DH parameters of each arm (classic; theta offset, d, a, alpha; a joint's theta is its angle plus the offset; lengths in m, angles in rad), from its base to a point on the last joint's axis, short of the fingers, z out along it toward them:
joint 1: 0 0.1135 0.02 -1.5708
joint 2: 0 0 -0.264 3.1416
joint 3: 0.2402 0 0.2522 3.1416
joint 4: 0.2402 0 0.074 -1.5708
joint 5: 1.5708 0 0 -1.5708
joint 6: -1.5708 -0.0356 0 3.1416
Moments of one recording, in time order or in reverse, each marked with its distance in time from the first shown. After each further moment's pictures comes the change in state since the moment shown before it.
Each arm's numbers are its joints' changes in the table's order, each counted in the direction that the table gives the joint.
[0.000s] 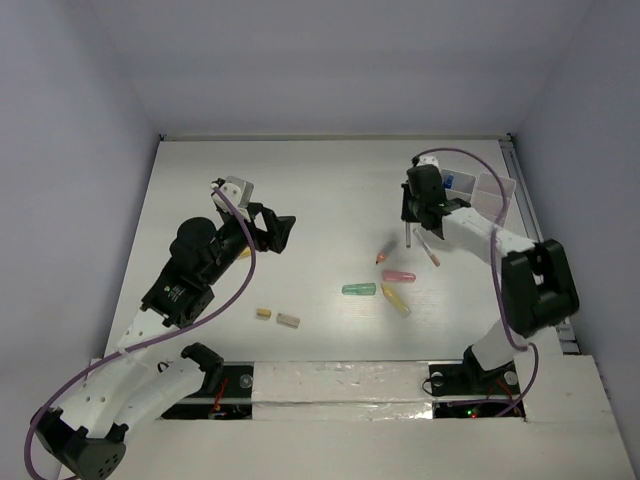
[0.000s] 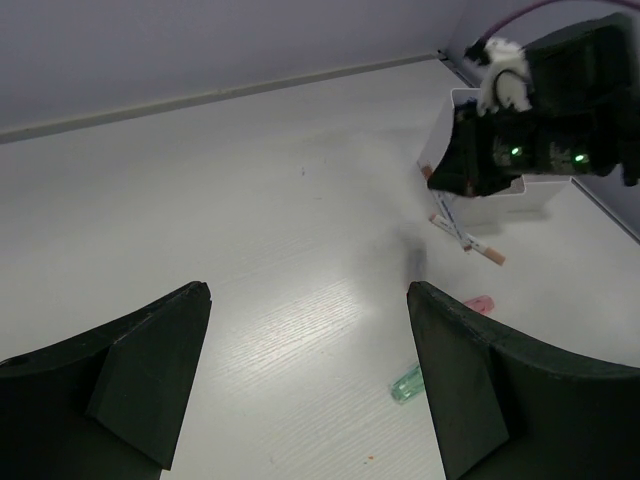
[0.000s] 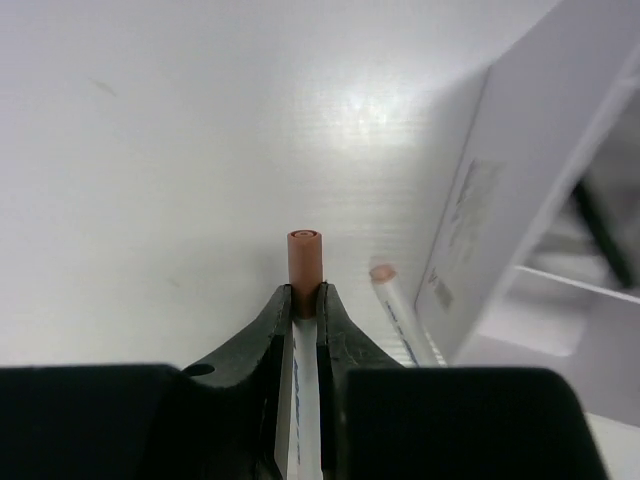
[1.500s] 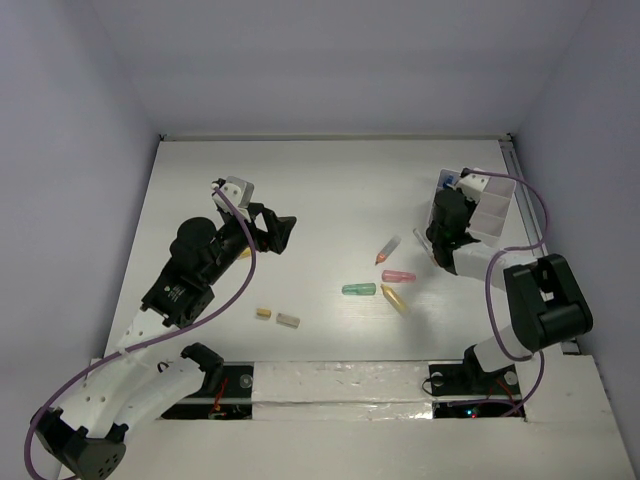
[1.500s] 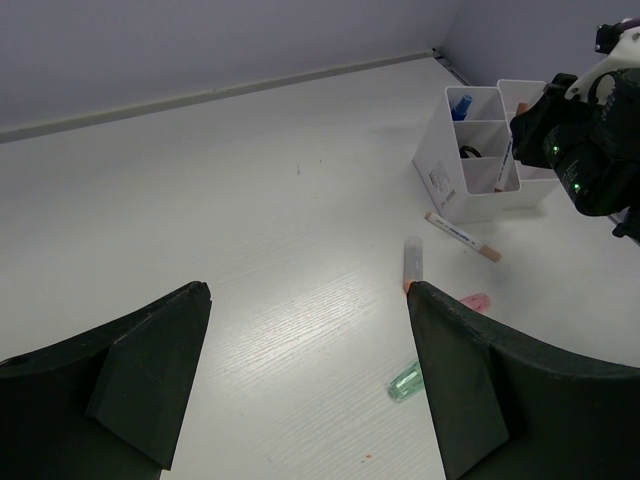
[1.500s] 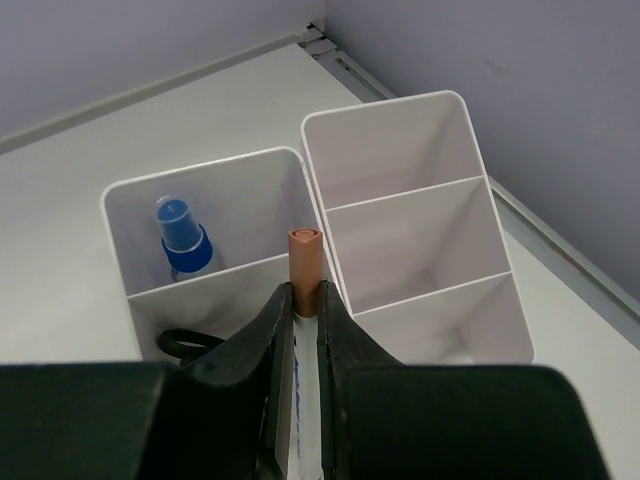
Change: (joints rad) left arm 0.000 0.001 0.000 0.000 0.010 0.001; right arm -0.065 -0.195 -0.425 -0.915 0.673 0.167
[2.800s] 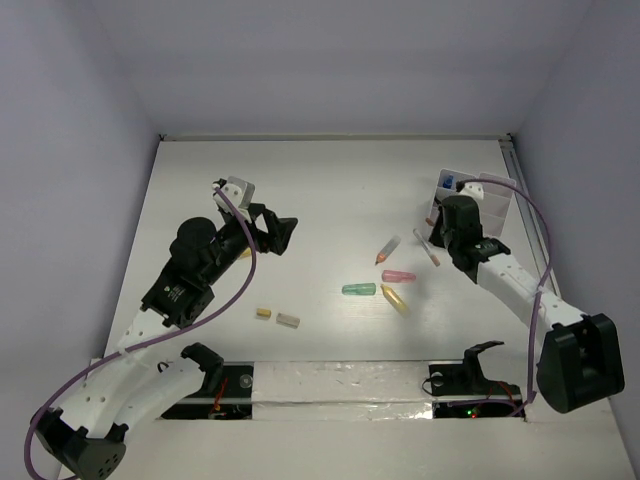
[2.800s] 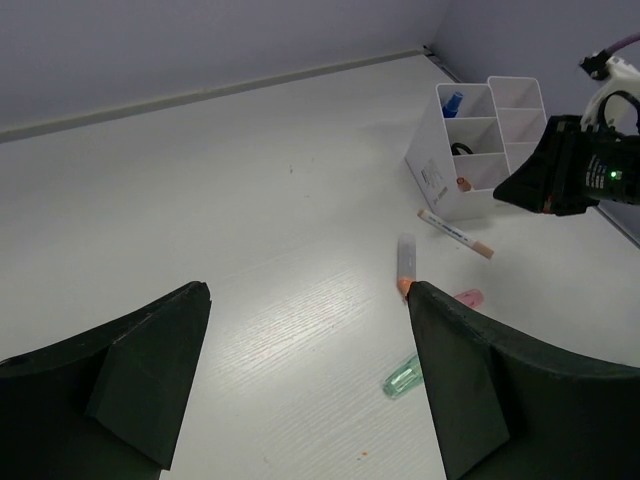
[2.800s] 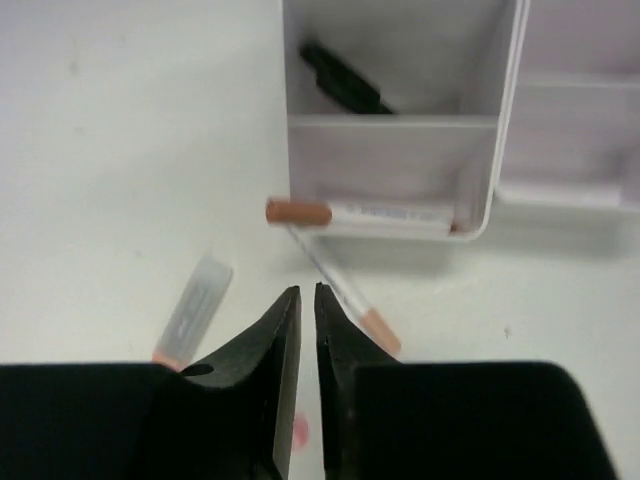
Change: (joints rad) left arm 0.000 0.000 0.000 0.000 0.017 0.002; right arm -0.002 -0.325 0.066 0.817 -0.562 -0.301
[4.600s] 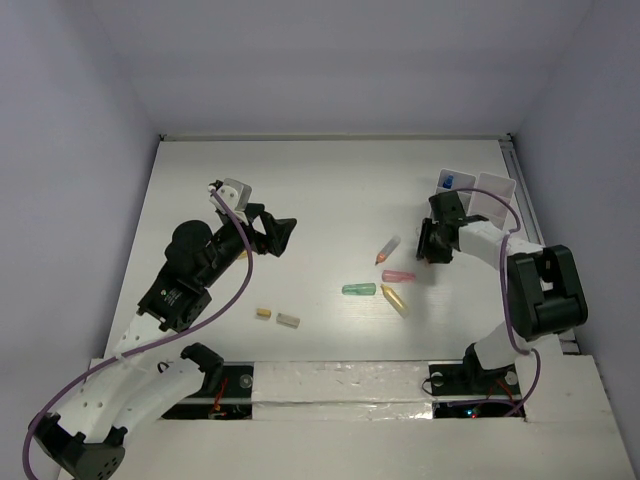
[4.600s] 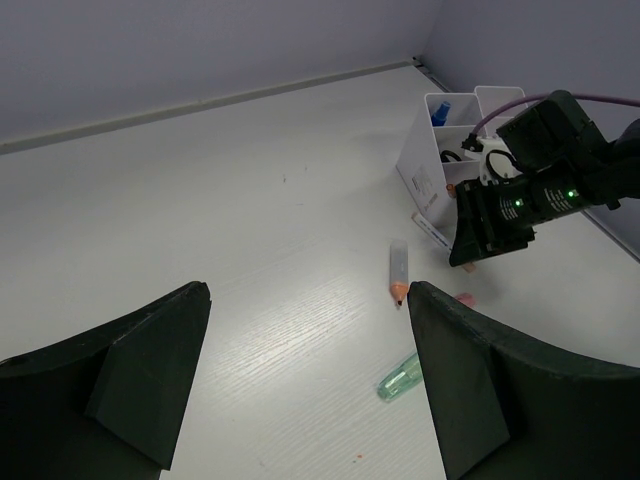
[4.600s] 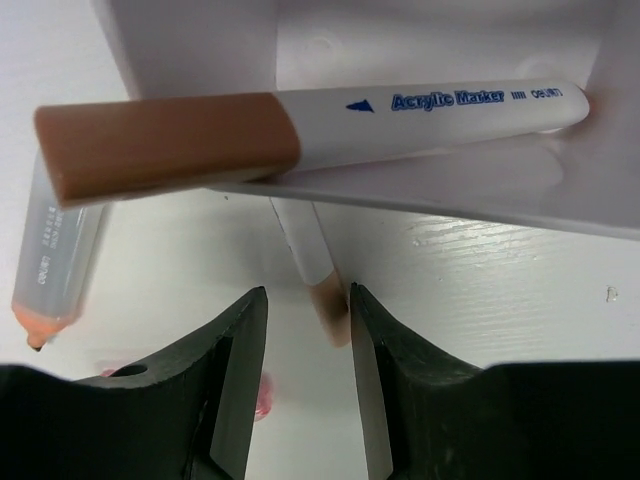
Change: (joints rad) left arm 0.000 -0.028 0.000 0.000 0.018 0.002; right arm -0.086 0.391 0.136 0.277 -0.292 -0.001
